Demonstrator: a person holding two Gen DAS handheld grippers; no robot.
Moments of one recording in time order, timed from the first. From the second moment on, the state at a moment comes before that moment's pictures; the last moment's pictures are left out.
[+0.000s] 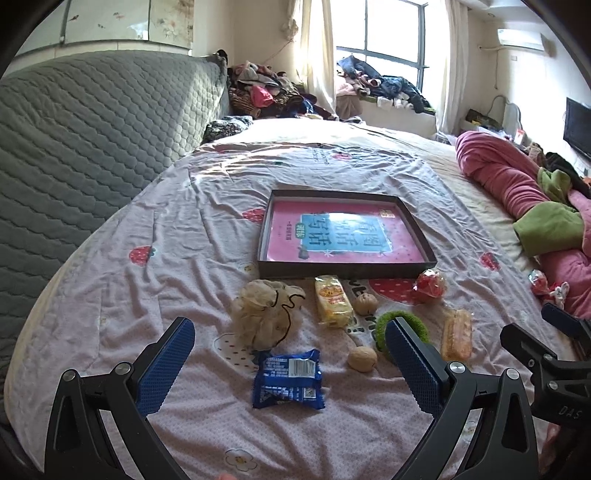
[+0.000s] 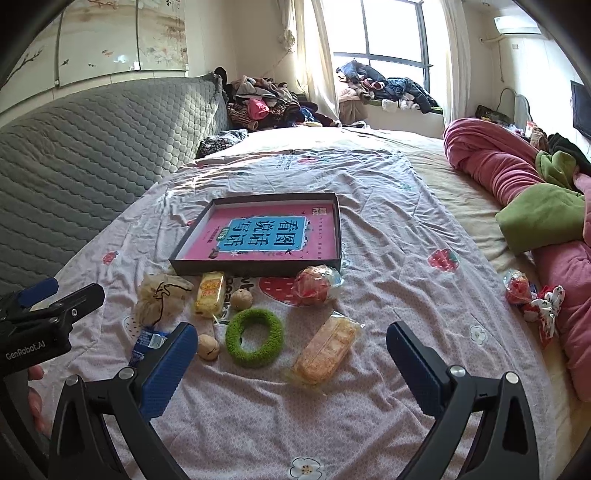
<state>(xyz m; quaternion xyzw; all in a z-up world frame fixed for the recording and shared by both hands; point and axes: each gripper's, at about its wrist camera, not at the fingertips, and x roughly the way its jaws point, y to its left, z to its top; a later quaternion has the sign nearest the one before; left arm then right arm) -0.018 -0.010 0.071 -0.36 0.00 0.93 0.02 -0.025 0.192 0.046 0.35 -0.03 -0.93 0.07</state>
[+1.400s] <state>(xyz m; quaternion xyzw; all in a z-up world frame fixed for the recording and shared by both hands) -0.061 -0.004 -0.052 -0.44 0.02 0.90 0.00 -0.076 0.214 -0.048 0.45 -0.05 -0.89 0.03</state>
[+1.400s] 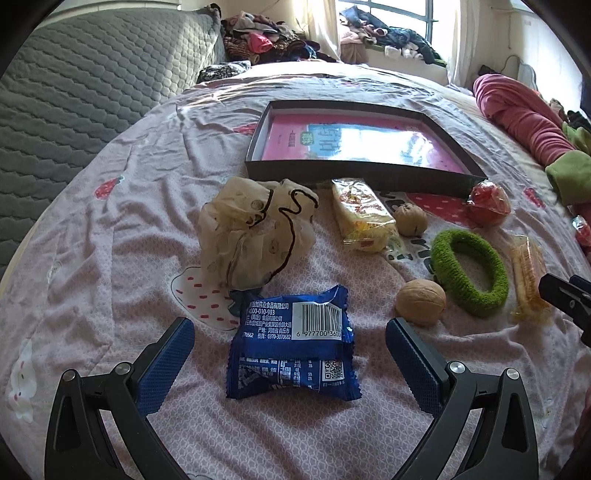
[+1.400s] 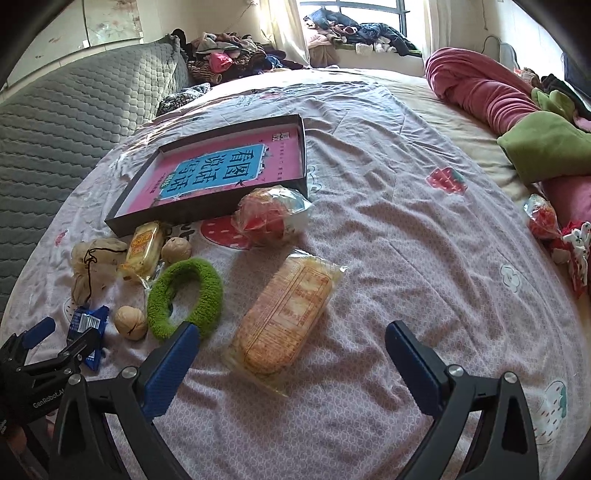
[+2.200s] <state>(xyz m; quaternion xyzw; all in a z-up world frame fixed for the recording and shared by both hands) -0.076 -0.005 -0.076 -0.46 0.02 0.89 0.00 -0.091 0.198 -0.072 0.48 -0.02 -0.88 0.04</state>
